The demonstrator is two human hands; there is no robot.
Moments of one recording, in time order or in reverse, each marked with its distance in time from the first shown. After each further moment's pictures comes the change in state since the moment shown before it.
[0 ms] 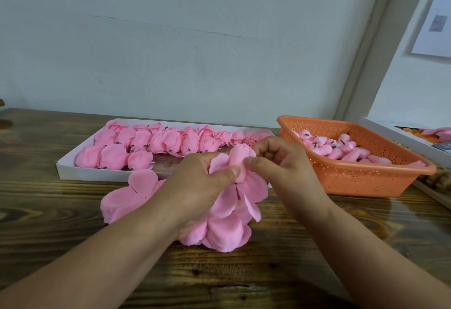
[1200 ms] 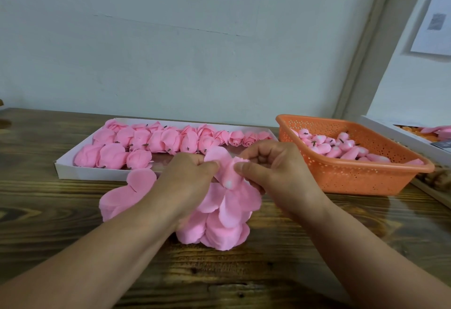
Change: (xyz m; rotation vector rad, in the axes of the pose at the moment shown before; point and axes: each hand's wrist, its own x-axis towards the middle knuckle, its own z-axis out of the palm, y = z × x) left_hand 0.018 -0.013 -0.005 0.121 0.261 -0.160; right_hand -0.001 -0.005 0.005 -0.094 -0.065 0.042
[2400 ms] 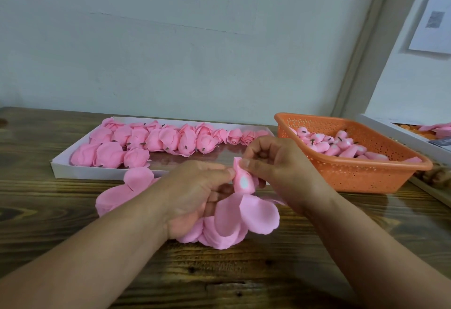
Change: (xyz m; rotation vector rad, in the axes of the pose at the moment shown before) left_hand -0.016 0.007 0.002 -0.419 -0.434 -0.167; right_hand 0.004 0.001 -0.011 -0.078 -0.062 0.041
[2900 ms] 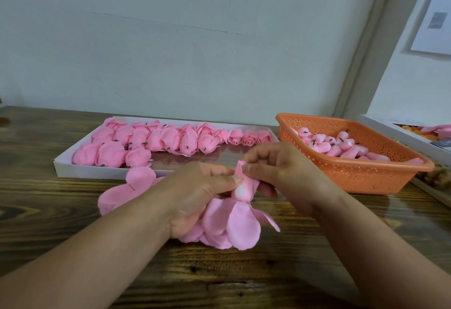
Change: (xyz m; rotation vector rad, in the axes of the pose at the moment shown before) left_hand 0.000 0.000 -0.002 0.037 -0.014 -0.039; right_hand -0.003 -0.002 -0.004 0.064 -0.133 0.117
